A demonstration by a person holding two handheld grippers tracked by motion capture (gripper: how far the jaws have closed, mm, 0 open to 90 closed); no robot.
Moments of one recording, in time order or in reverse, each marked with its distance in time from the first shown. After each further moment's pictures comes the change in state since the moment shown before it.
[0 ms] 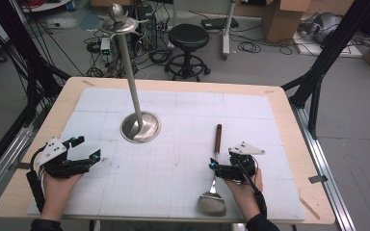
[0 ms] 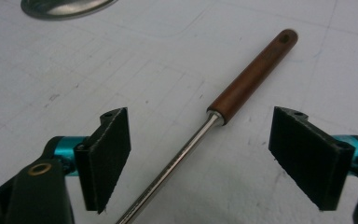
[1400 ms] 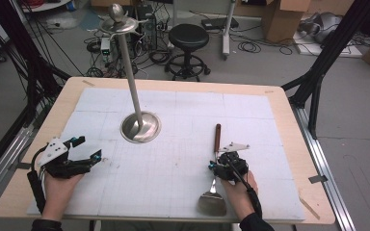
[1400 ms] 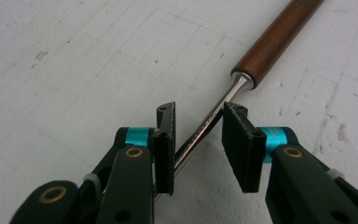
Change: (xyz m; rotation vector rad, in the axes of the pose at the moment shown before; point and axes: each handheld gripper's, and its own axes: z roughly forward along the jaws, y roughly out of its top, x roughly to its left) left arm -0.002 0.000 0.001 0.000 0.004 0.005; right arm 0.013 0.005 0.016 0.200 -0.020 -0.011
